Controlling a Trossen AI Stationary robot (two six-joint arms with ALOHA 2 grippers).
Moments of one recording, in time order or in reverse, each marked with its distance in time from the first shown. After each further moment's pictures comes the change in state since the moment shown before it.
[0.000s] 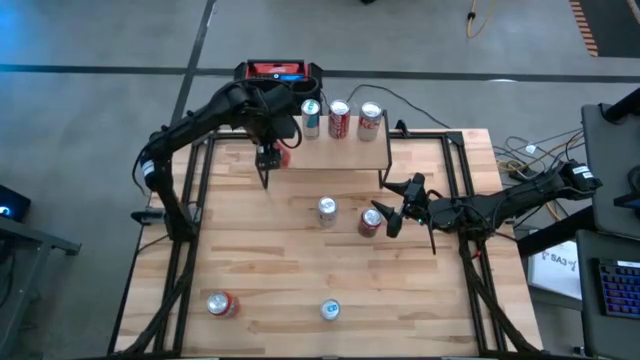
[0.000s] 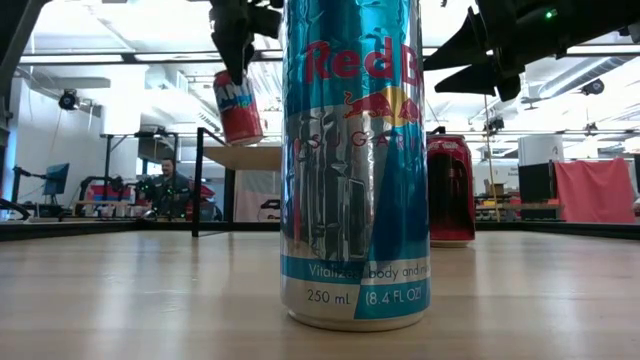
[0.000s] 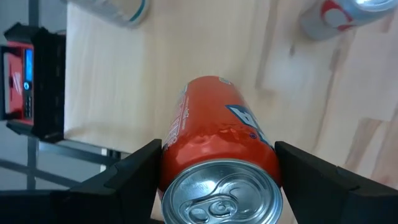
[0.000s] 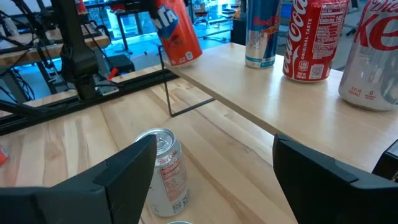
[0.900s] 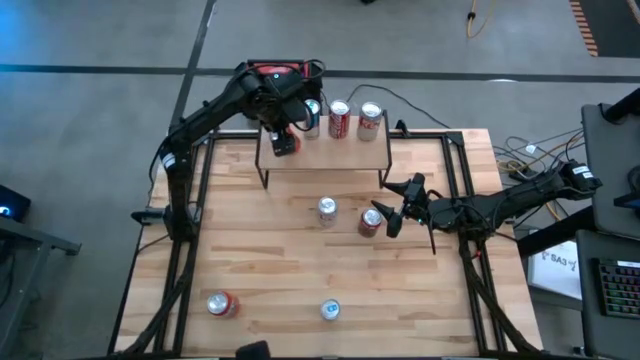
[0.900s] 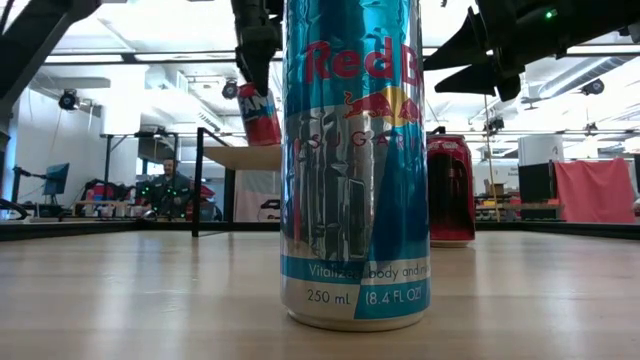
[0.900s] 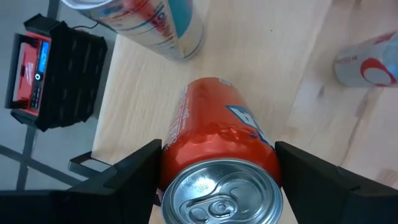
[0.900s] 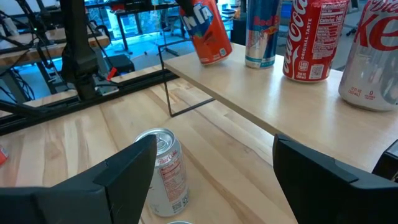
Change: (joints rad) left arm 0.063 0.169 0.213 0.002 -0.011 -0.061; right arm 0.000 0.000 0.000 0.000 0.000 0.000
